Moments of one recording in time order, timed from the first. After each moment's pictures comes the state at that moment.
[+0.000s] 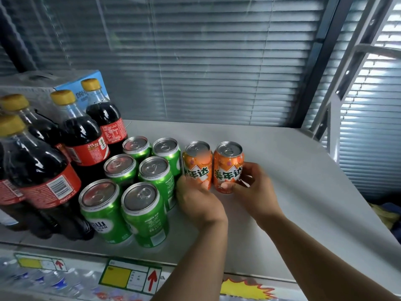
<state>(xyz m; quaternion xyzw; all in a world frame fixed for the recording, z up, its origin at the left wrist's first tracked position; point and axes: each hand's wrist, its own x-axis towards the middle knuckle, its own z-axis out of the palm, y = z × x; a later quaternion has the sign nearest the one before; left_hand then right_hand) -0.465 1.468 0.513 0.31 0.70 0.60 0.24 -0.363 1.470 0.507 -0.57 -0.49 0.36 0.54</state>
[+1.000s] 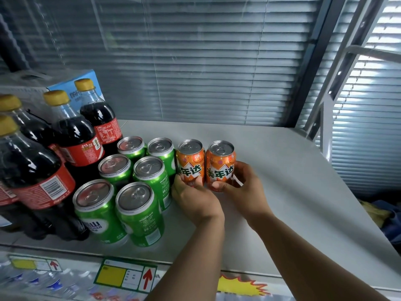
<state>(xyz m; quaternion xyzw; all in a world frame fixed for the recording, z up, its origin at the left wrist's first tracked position) -0.461 1.472 0.513 0.30 0.70 0.59 0.27 -0.368 1.469 0.503 -0.58 -0.48 0.39 0.53</state>
